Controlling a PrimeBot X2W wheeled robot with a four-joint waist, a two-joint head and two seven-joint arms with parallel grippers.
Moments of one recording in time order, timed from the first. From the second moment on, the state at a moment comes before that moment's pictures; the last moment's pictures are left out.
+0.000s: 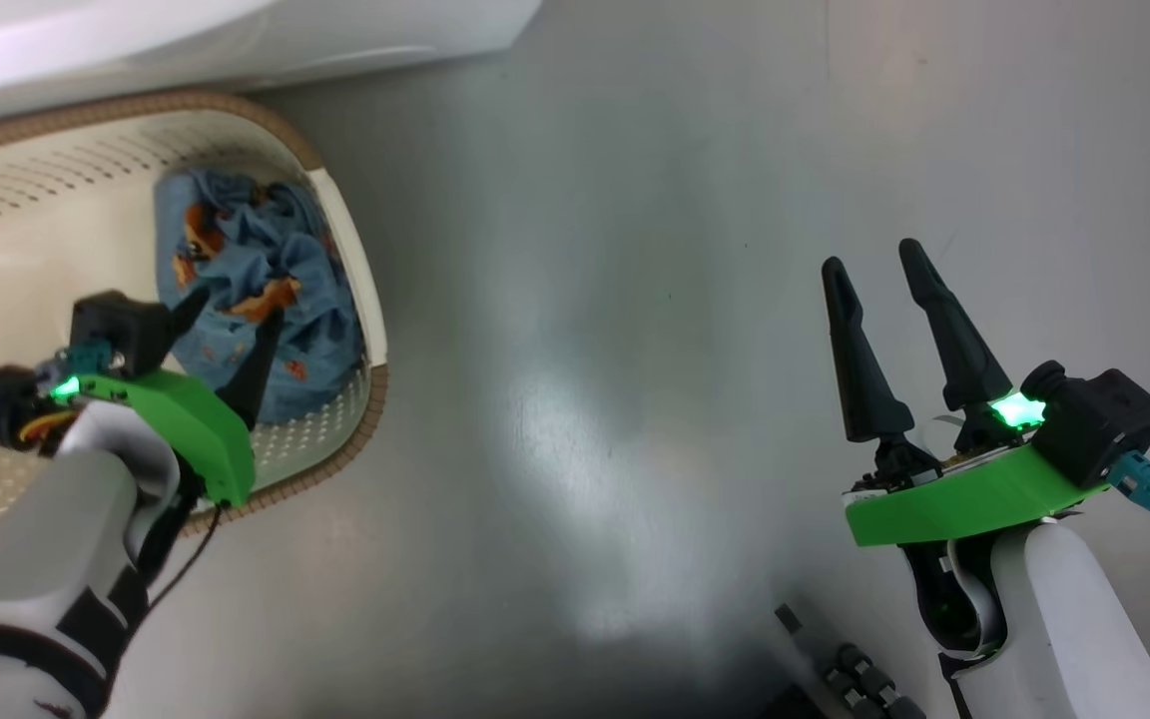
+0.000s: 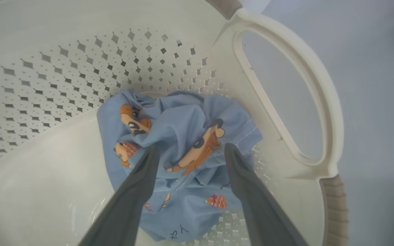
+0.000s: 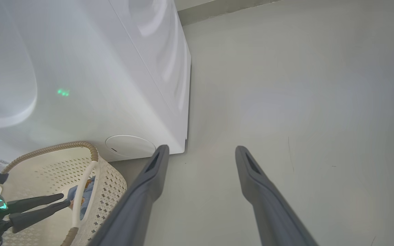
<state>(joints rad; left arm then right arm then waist) -0.84 0.34 -0.74 0.89 -0.65 -0.13 -0.26 -0.34 -0.06 0.11 0.07 0.34 0.13 -0.26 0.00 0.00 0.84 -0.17</state>
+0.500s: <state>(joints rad) -0.95 0.36 -0.90 0.89 -0.71 -0.13 -0.26 -0.33 -0.06 0.12 0.02 0.34 0.13 -0.26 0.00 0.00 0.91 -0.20</state>
